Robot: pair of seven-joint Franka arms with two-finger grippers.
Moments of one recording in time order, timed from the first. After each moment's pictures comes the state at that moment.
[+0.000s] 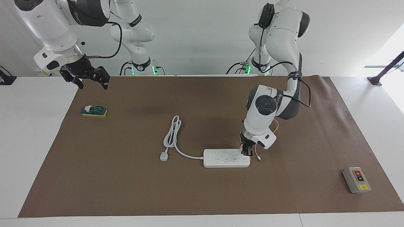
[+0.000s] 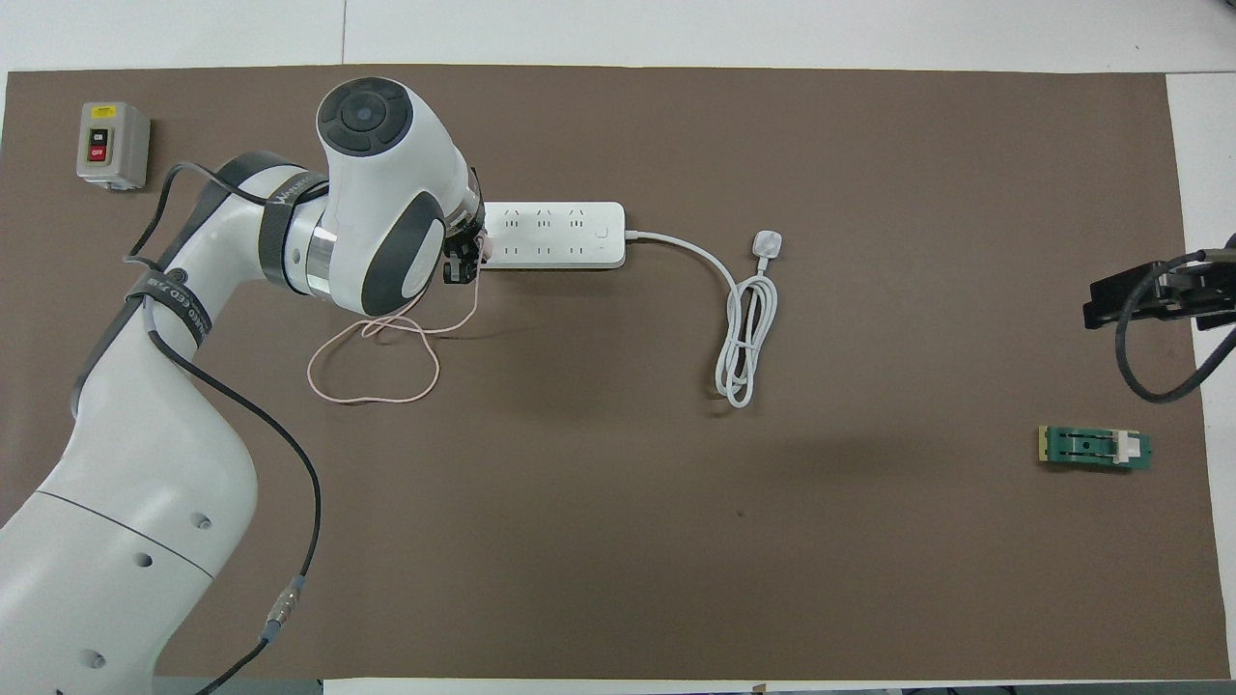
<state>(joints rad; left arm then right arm) -0.28 0.59 -0.17 -1.47 0.07 2.08 -1.91 -0.03 -0.02 -0.03 -1.64 -0.01 1.54 -0.01</state>
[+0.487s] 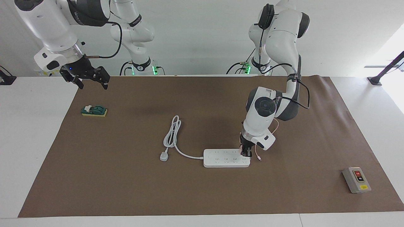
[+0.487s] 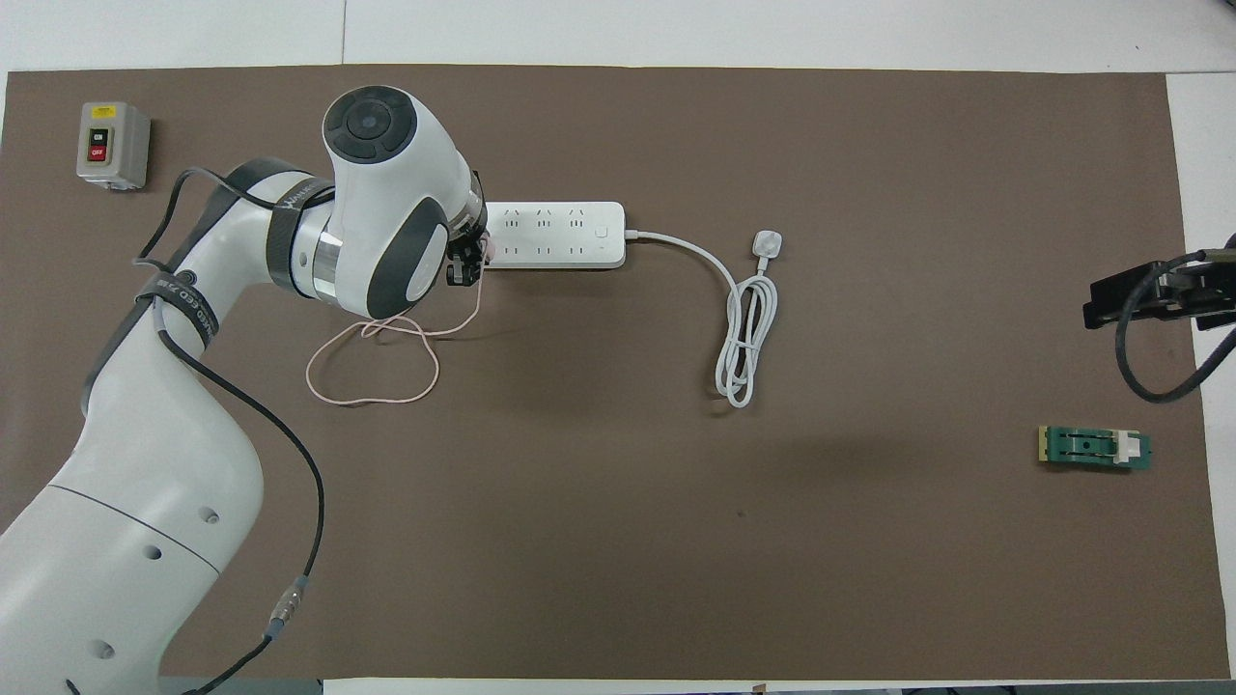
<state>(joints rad) -0.28 0.60 -0.17 -1.48 0.07 2.10 -1.91 -0.03 -0.02 -0.03 -1.64 -0.01 1.54 -0.01</state>
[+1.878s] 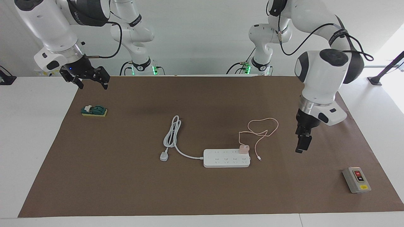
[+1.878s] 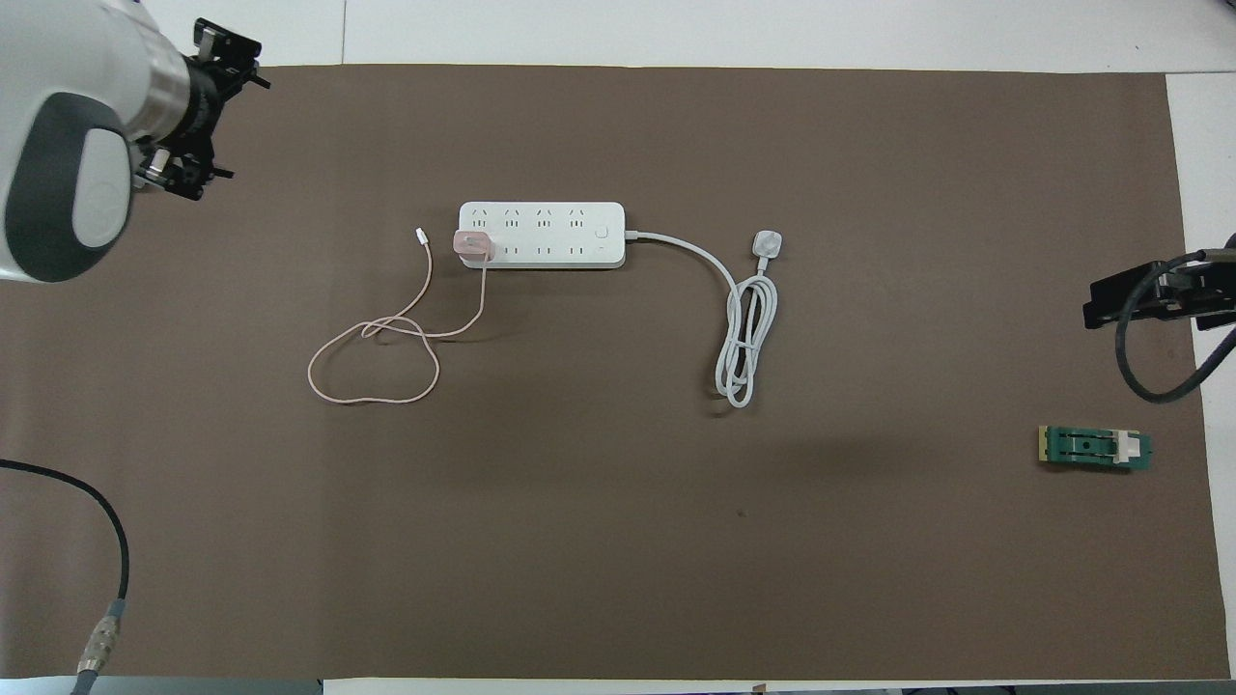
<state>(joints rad) -0.07 0.34 -0.10 -1.41 0.13 2.02 -1.19 -0.03 -0.02 -0.03 -1.64 -0.01 1.54 -0.01</state>
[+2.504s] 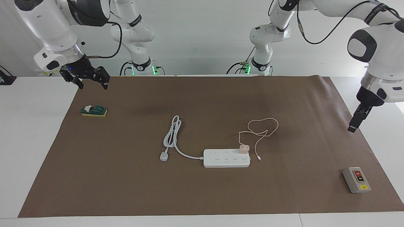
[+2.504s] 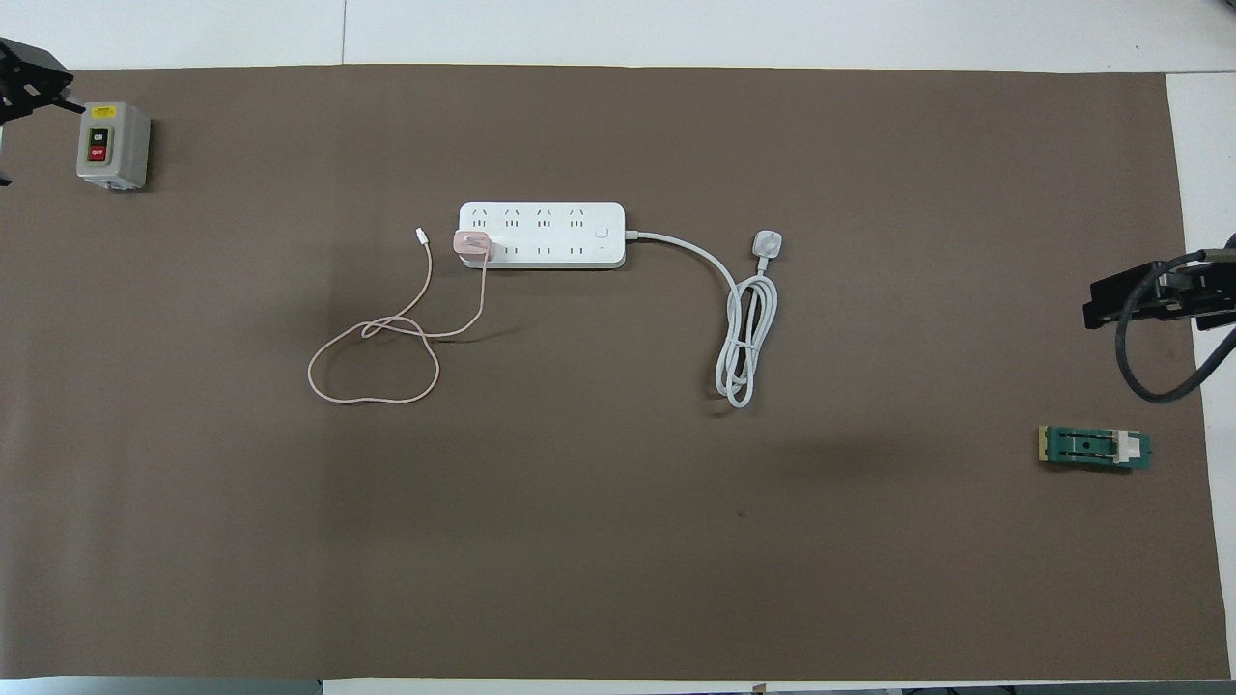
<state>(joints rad) 0.17 0.25 -0.10 -1.41 0.13 1.88 -0.54 -0.03 -0.02 -0.03 -1.64 -0.01 1.54 -0.01</state>
